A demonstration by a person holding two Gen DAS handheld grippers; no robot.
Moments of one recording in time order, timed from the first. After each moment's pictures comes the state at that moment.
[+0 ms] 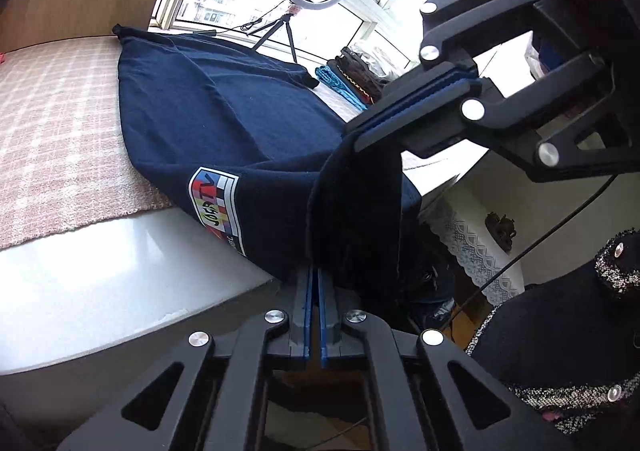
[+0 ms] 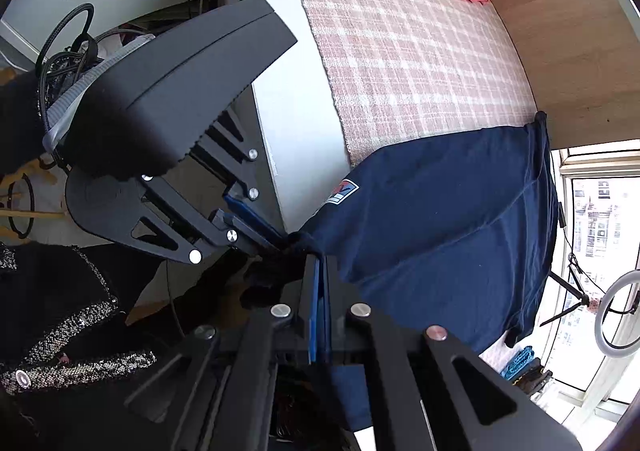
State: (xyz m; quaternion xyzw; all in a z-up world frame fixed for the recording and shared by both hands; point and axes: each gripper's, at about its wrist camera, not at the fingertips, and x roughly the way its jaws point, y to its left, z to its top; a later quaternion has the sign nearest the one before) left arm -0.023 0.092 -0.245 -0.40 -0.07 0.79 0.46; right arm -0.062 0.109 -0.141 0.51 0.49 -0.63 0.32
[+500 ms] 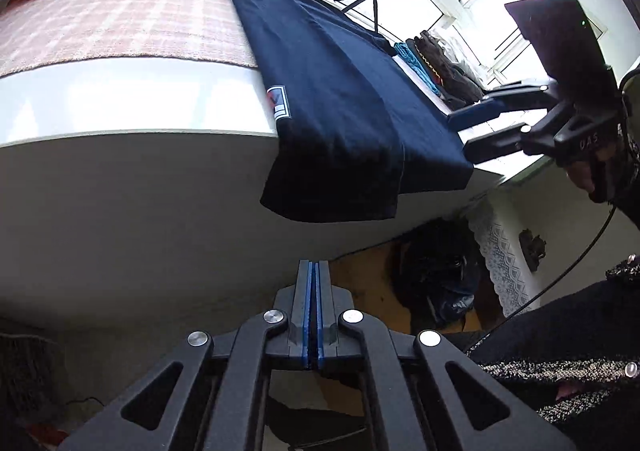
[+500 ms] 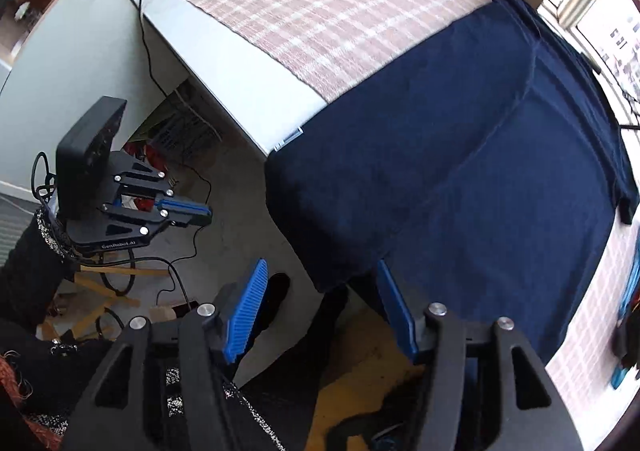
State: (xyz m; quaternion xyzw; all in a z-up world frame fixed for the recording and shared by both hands) left arm 0.020 0.037 -0.295 -0.49 -0.11 0.79 0.34; right arm -0.061 0.197 -0.179 0.62 0.18 -0.71 0.29
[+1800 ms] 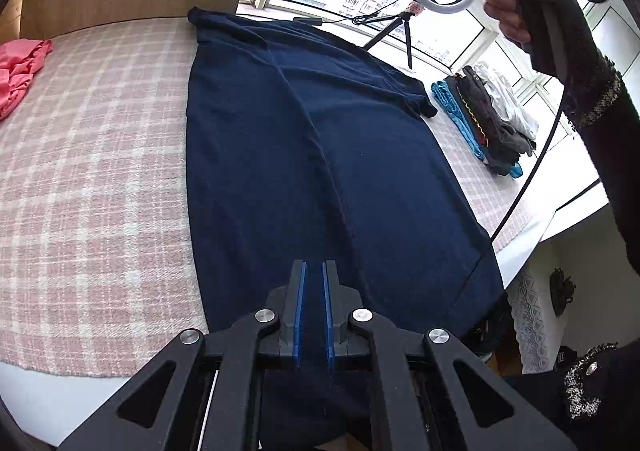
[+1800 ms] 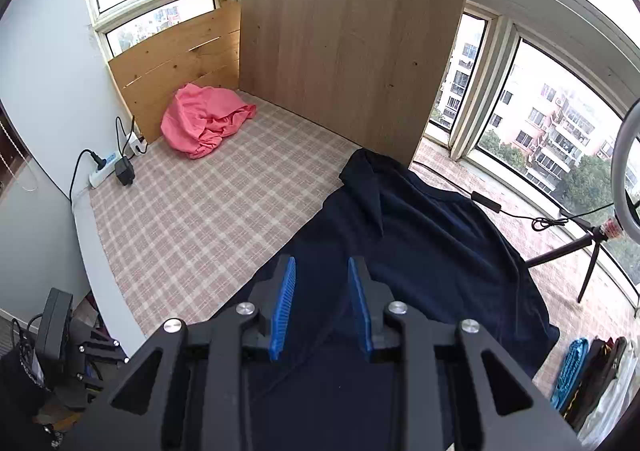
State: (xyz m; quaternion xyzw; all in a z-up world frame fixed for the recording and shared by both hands) left arm -0.182 0.146 -0.214 -0.52 -0.07 0.81 0.28; right arm -0.363 0.274 -0.021 0.43 0.14 -0.85 0.28
